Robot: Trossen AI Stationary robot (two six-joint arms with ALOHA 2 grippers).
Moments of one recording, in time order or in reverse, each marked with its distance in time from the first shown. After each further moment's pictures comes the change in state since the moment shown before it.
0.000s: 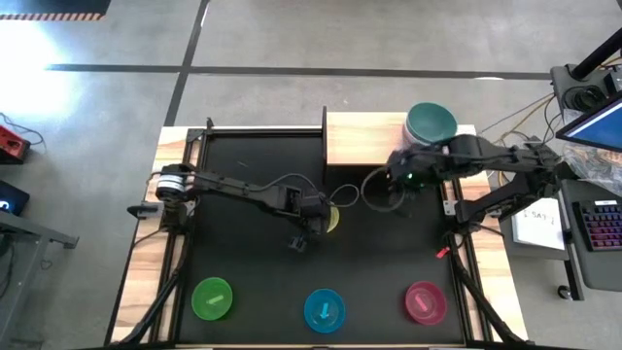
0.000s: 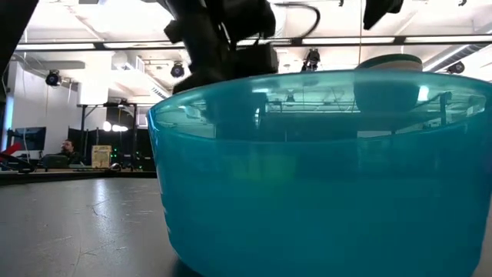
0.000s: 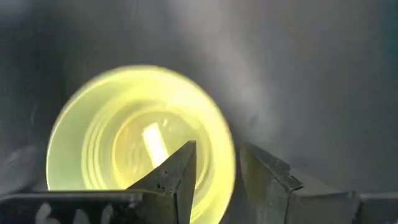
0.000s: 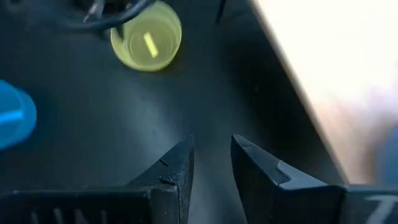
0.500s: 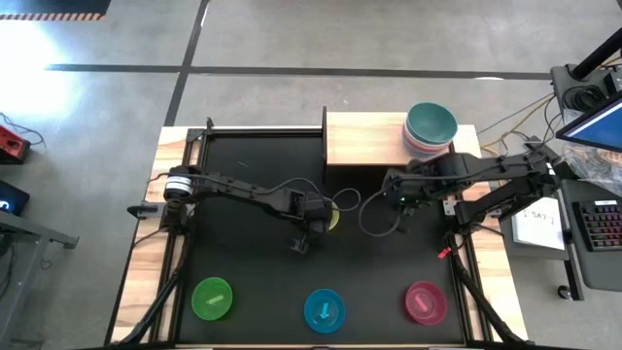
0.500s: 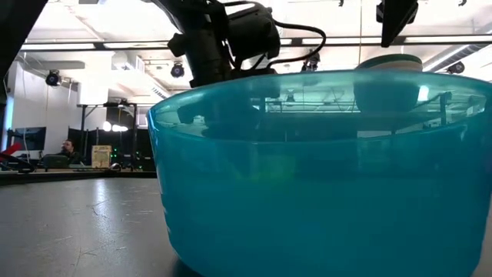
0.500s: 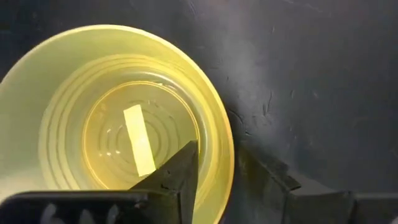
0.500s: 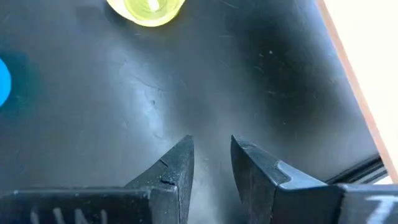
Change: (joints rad) left arm 0.000 0.067 -0.001 0.000 -0.021 -0.075; right arm 0.106 0.007 -0.145 0.006 0.007 0.113
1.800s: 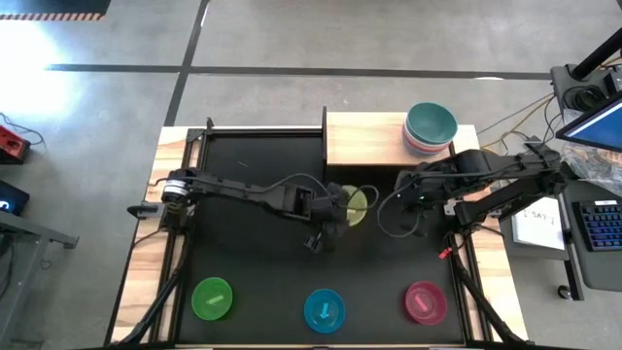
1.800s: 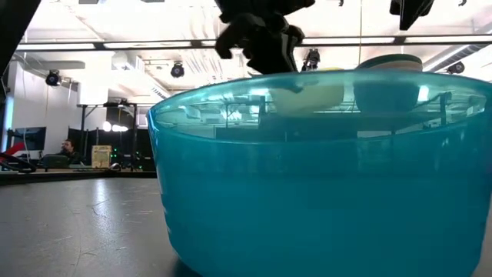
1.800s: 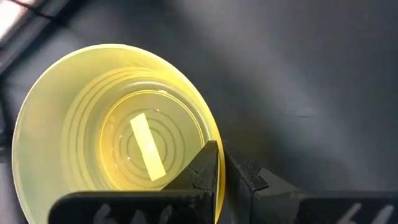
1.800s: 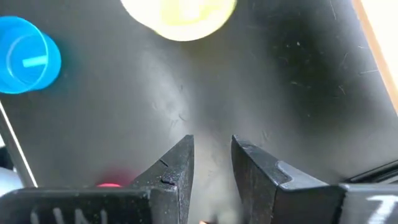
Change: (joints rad) left arm -0.062 -0.005 0.331 -0.104 -0.147 0.246; right arm 0.037 -0.090 0.000 -0.023 -0.095 0.004
